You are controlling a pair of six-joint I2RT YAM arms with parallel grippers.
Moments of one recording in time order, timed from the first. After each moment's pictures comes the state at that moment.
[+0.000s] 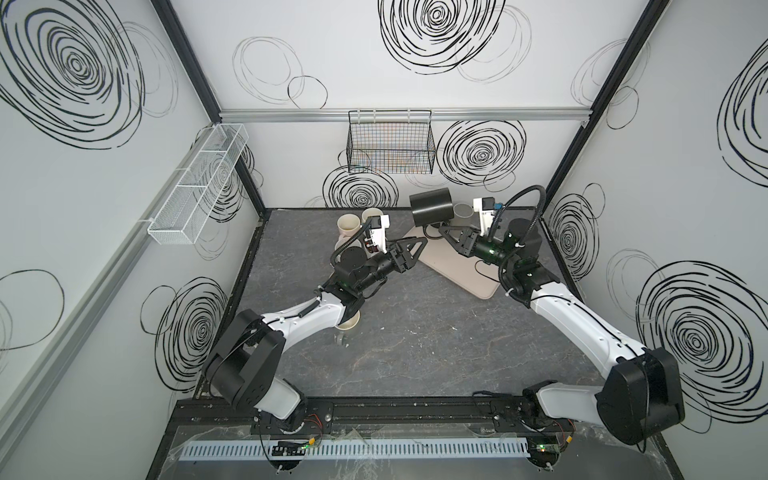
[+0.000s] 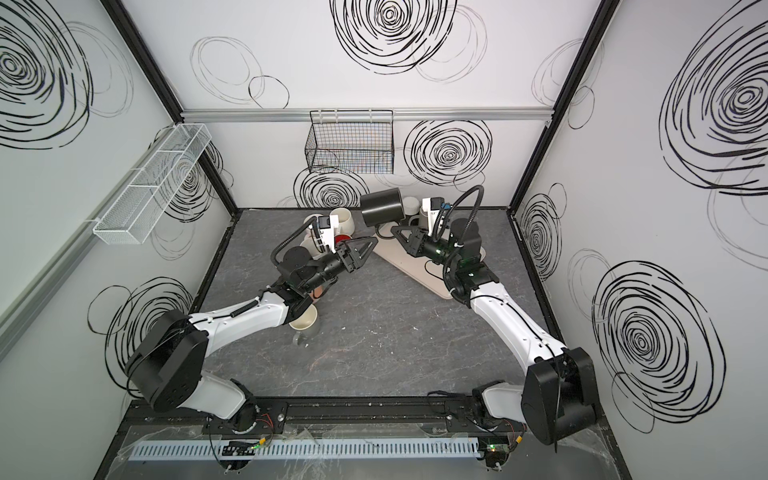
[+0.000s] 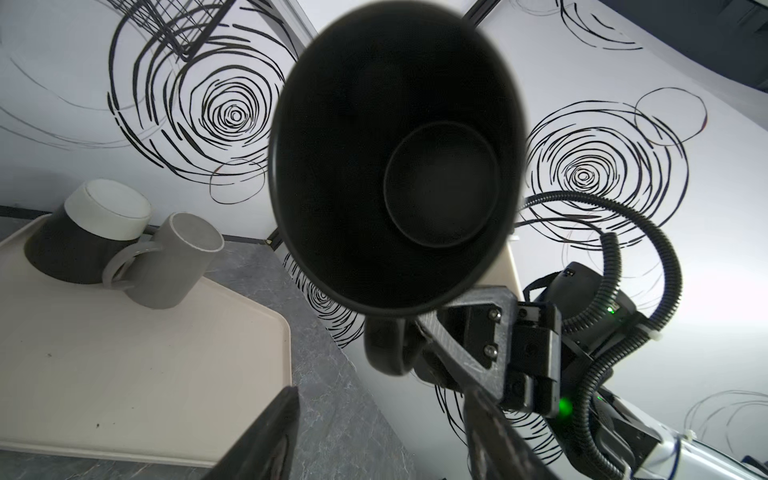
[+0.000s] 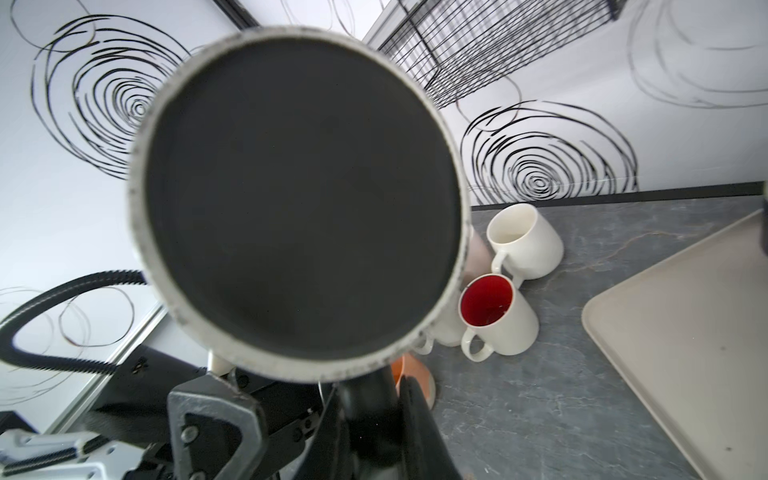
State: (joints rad) left arm -0.58 1.53 0.84 0.88 0.38 -0.90; right arm 0.37 1.29 0.96 0.30 -0.65 0.71
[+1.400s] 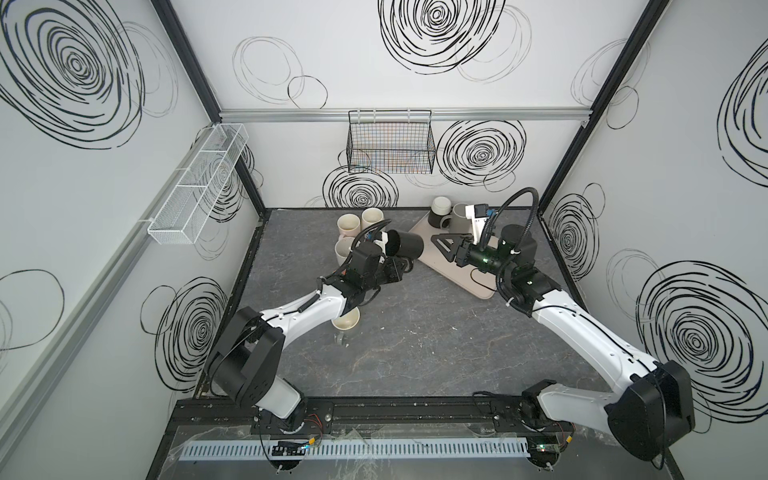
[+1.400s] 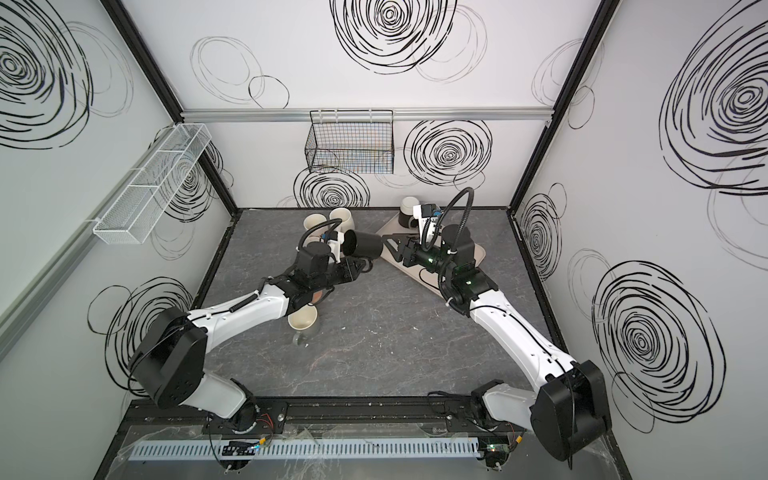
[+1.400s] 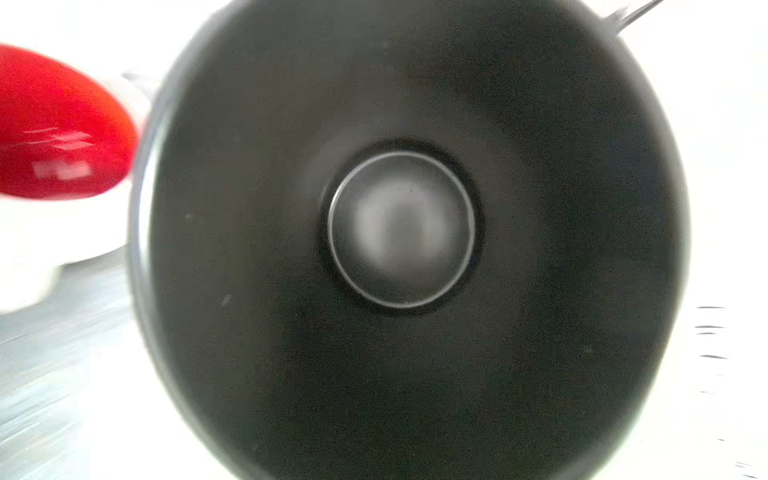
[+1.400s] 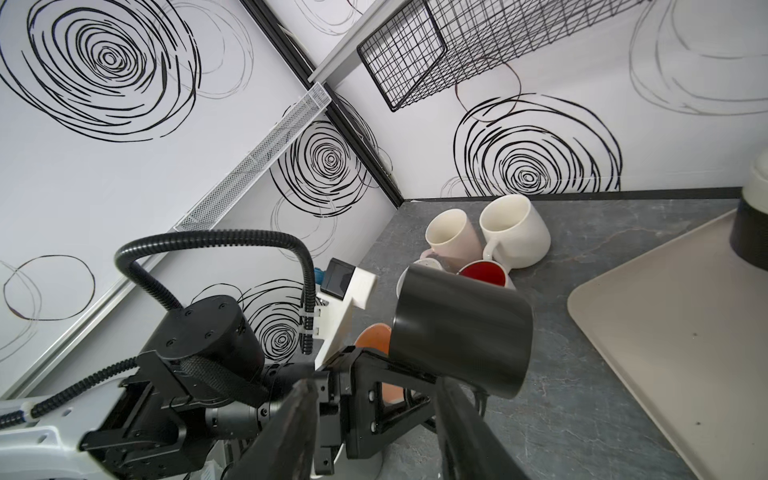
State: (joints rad) left arm -0.57 1.53 0.96 0.03 0.14 -0.70; right arm 0.46 1.22 0.95 0.14 -0.50 0.57
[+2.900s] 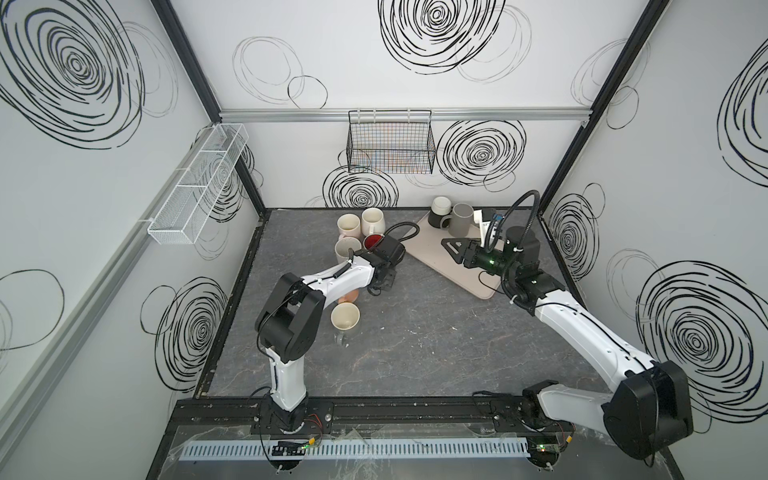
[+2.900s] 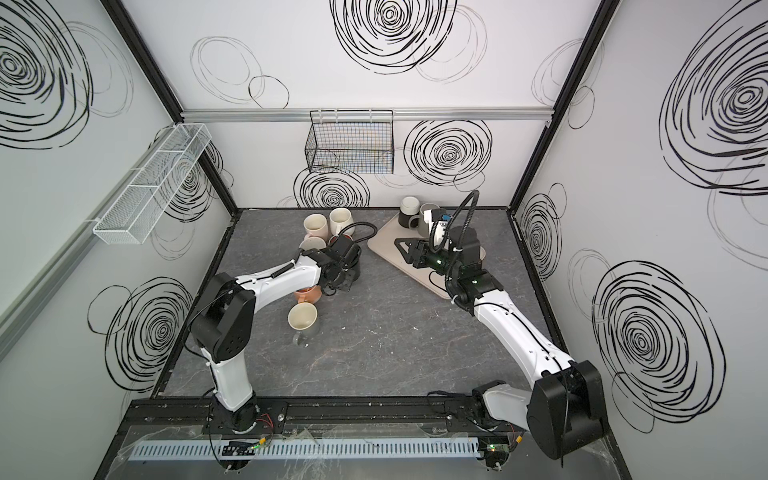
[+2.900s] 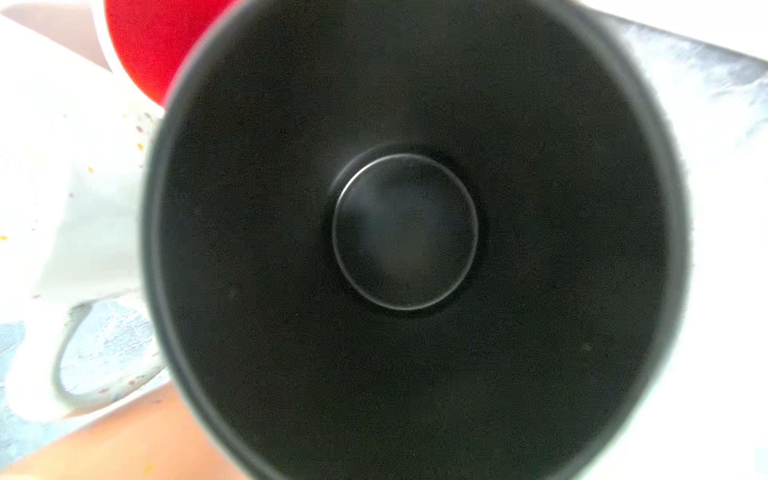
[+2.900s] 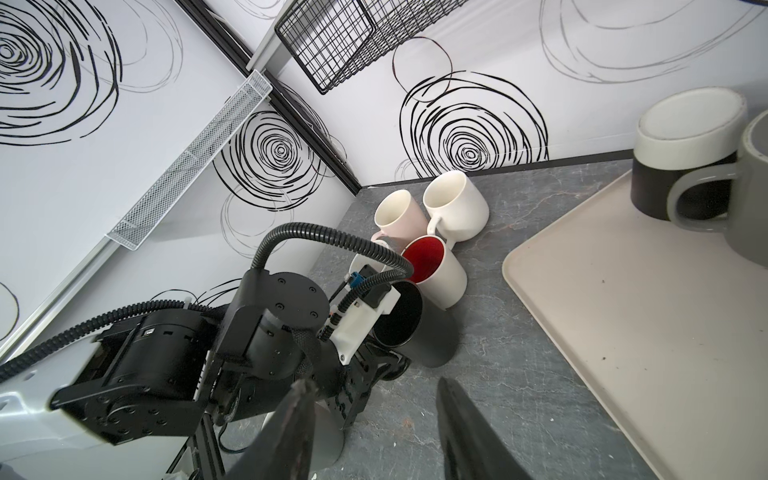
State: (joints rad) left arm -0.58 1.88 1.35 -0.65 -0.28 -0.26; right arm 0.36 1.23 0.91 0.08 -0.51 0.54
